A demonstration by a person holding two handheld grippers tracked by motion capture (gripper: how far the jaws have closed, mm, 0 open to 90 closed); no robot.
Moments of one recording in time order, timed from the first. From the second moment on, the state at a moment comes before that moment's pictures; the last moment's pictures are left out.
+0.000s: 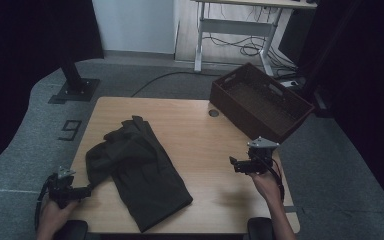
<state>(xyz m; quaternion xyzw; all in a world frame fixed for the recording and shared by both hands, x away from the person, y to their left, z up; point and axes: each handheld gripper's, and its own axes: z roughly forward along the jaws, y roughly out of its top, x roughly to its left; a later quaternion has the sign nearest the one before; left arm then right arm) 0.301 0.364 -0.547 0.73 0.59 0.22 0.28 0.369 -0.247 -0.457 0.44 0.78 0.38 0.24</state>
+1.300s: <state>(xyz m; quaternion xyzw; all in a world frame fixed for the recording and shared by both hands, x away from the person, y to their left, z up) 0.300 0.363 -0.547 0.73 0.59 0.22 0.28 0.350 -0.233 -0.549 0.47 0.78 0.37 0.18</state>
